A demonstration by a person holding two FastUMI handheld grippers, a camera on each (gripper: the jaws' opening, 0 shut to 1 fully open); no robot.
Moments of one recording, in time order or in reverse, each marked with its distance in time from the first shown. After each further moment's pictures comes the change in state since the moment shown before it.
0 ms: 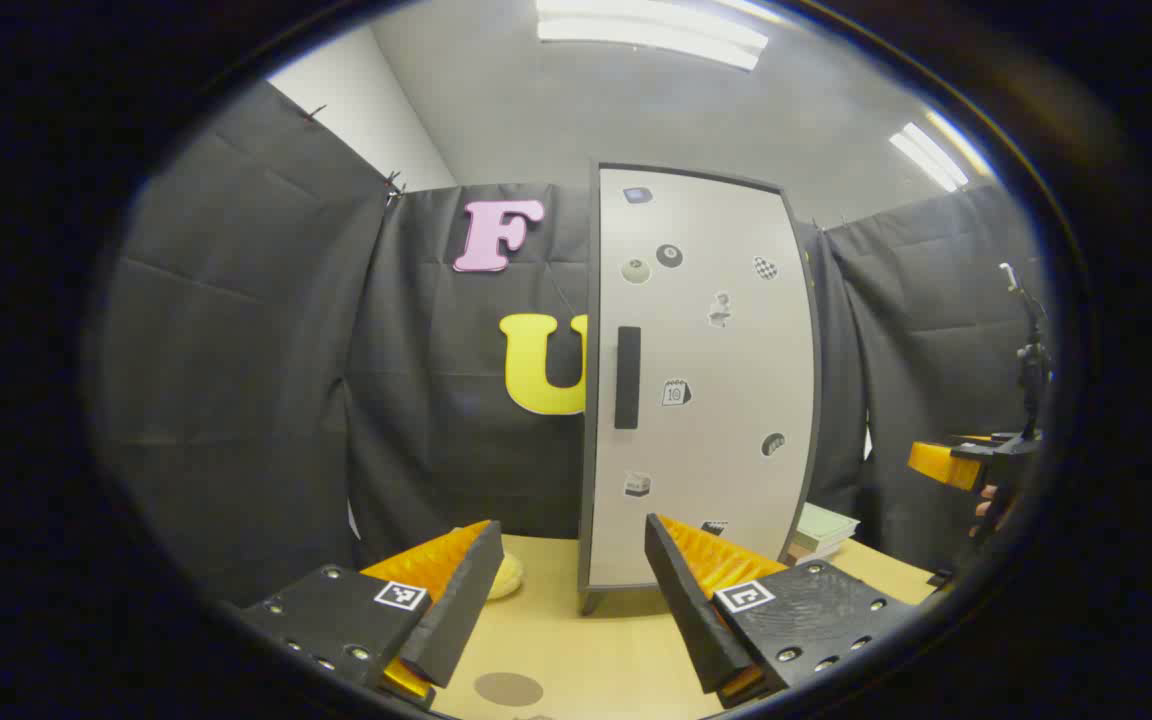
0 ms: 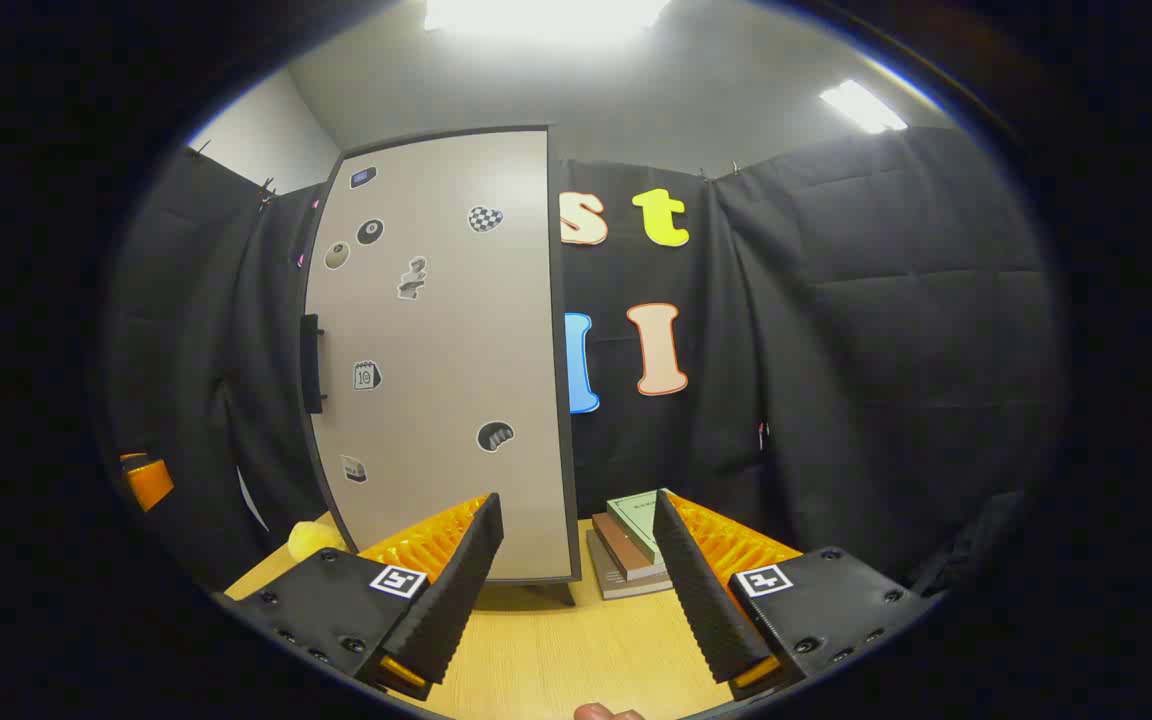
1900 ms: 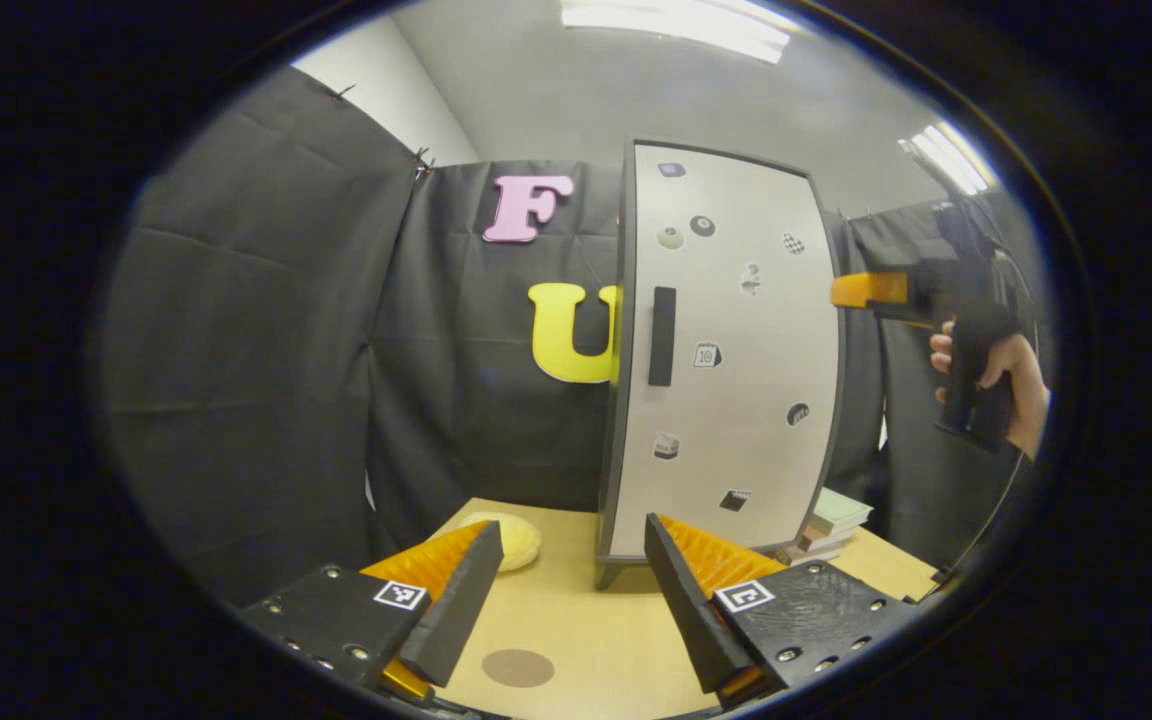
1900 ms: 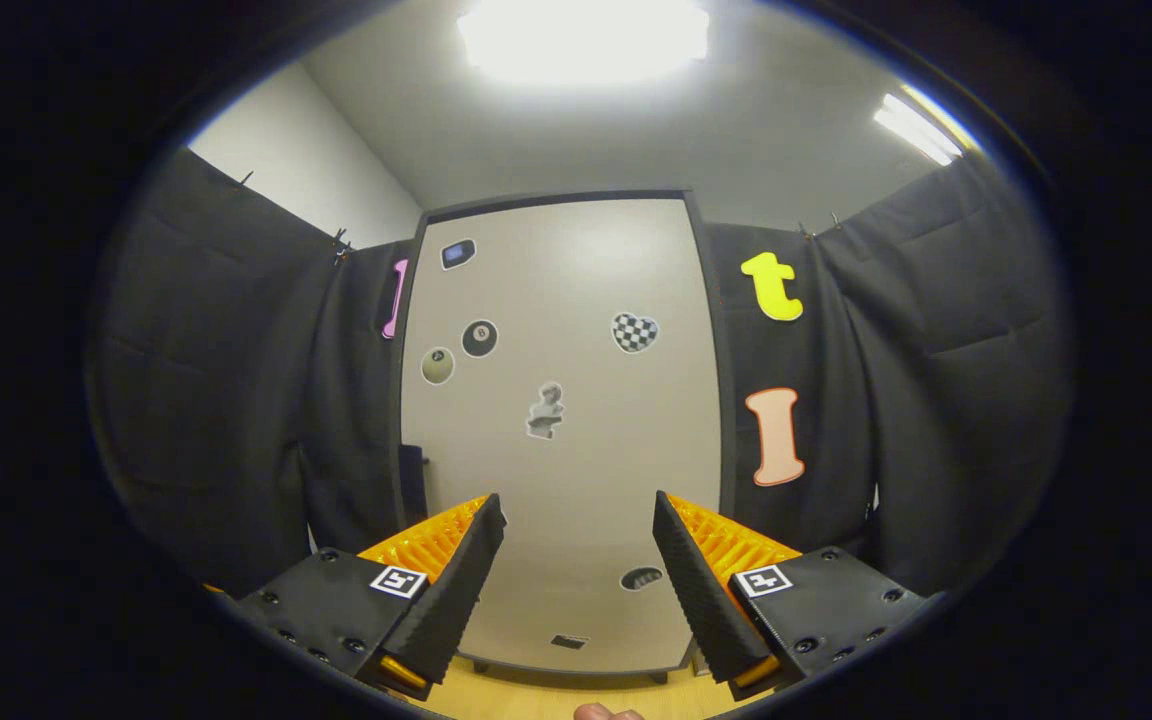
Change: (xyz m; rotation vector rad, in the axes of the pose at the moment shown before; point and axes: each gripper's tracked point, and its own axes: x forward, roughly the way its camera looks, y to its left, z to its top) left arm -0.018 0.037 -0.048 -0.009 0.075 0.073; right arm 0.063 0.152 0.150 -0.019 -0.215 0.277
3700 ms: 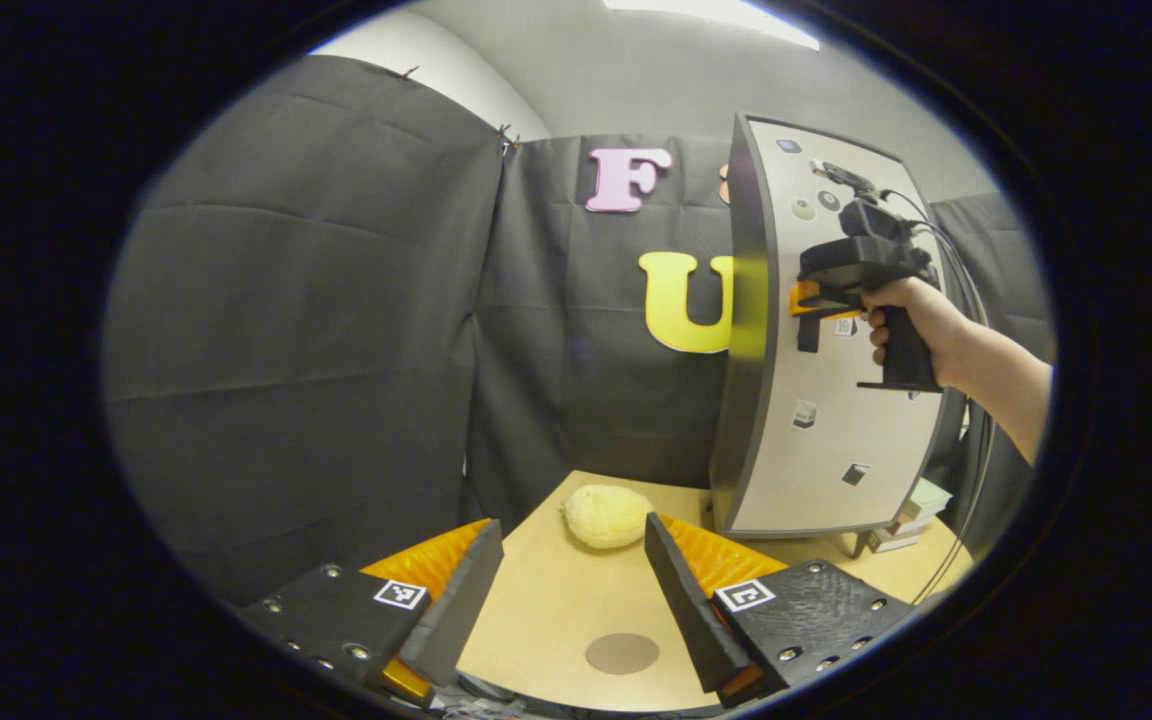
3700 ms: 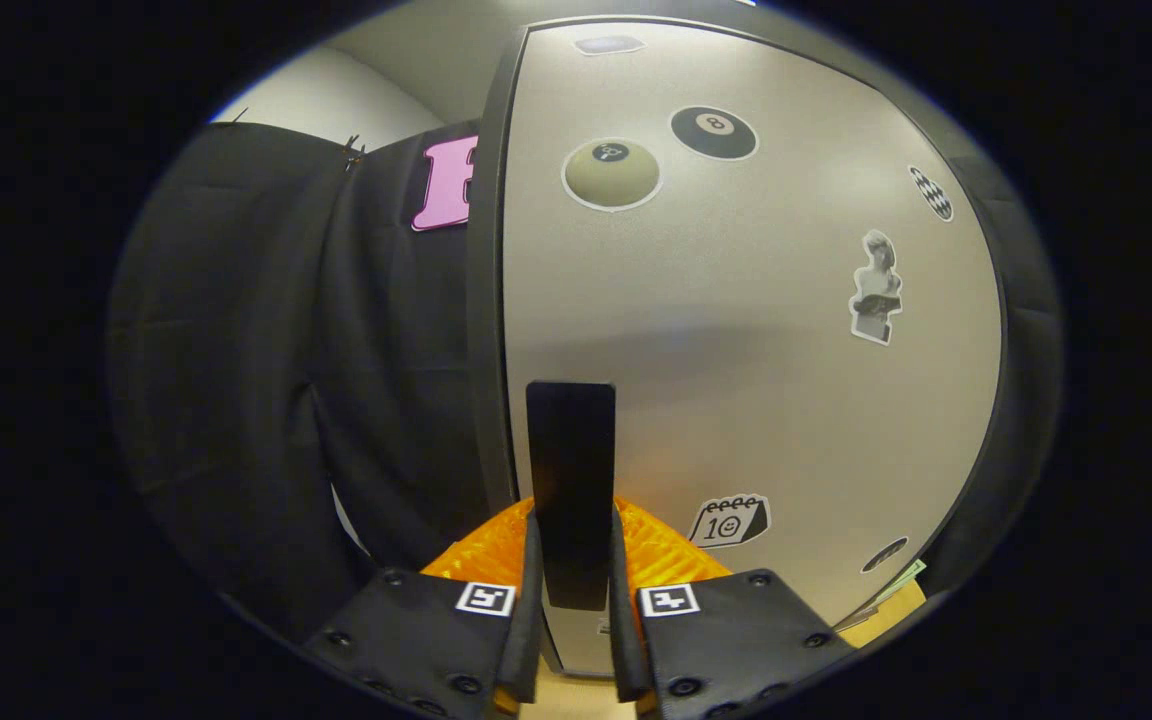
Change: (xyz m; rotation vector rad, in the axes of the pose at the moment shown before) left arm -0.005 0.125 -0.031 -0.034 0.077 0.230; right arm 0.159 0.165 -0.108 0.013 0.329 0.067
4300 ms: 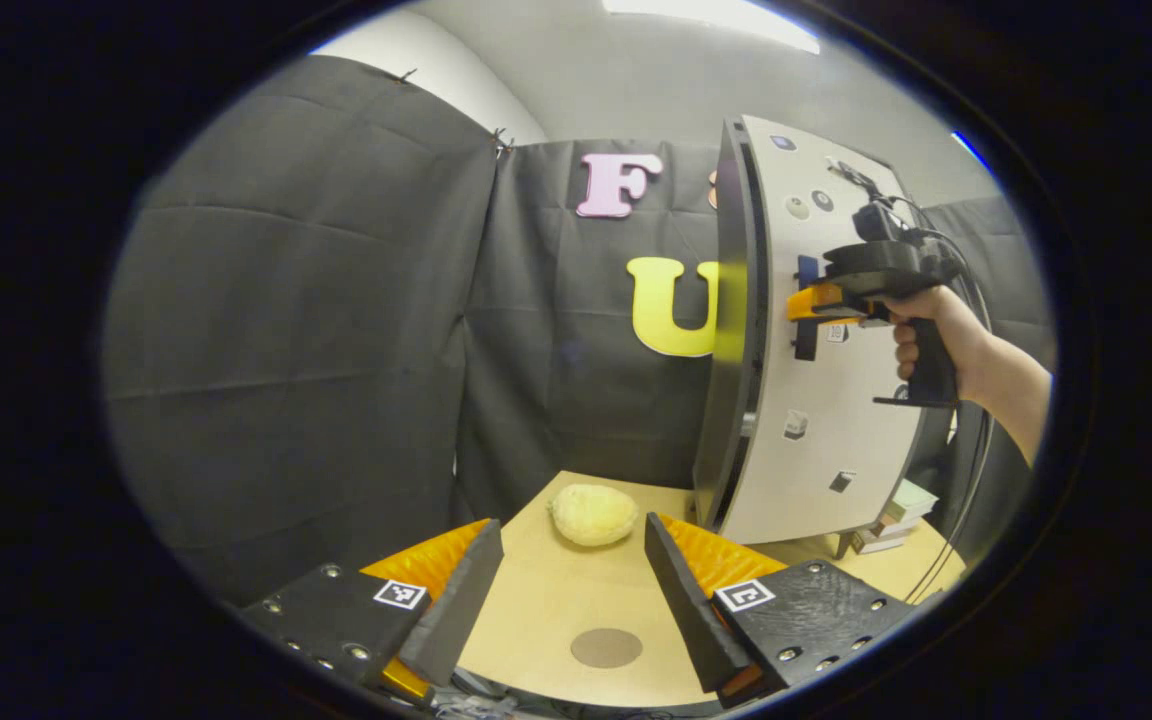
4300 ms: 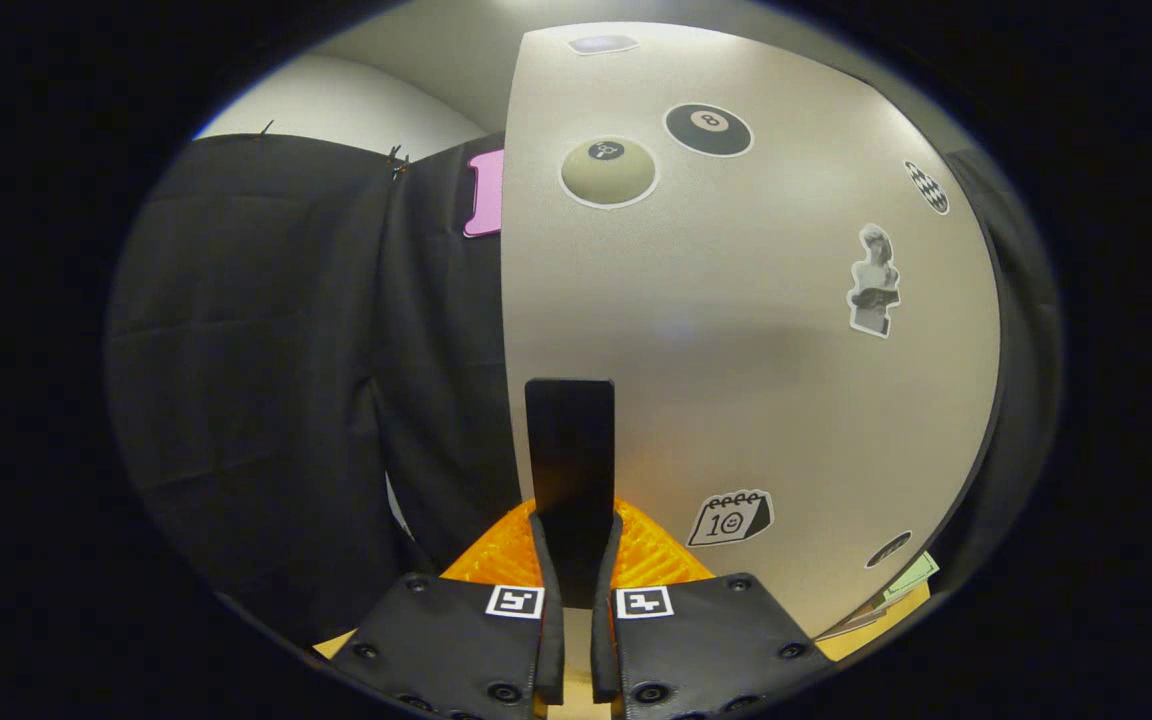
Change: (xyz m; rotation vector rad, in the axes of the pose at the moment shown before) left arm -0.016 -0.013 0.004 -0.009 -0.006 -0.011; right arm -0.023 -0.003 -0.006 -0.009 0.010 0.187
